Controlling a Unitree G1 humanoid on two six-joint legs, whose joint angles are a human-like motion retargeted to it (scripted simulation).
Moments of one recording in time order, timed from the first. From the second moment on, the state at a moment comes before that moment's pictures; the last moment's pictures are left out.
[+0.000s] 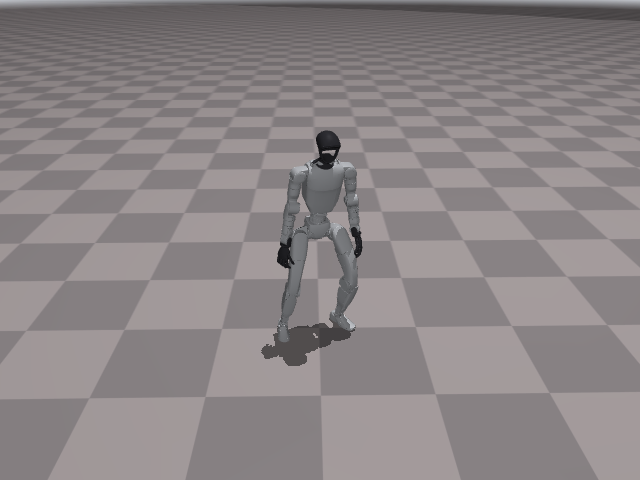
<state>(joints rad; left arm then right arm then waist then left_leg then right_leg) -0.11 0.17 -0.05 1.41 0.45 -0.17 0.19 -0.18 -0.17 -0.07 1.41 -0.61 -0.01 -0.03 -0.04 0.02 0.09 -0.55 0.25 0.26 0.75 -0.38 0.06 -0.42 -0.22 -0.14 0.53 -0.10 0.24</state>
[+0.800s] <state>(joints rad) 0.15 0.08 0.13 1.49 0.45 -0.08 0.06 0.01 -0.16 -0.31 1.66 -0.30 -0.06 -0.21 -0.06 0.00 0.01 -0.09 0.06 0.32 0.02 -0.03 -0.02 -0.04 -0.20 -0.30 0.00 0.12 0.15</state>
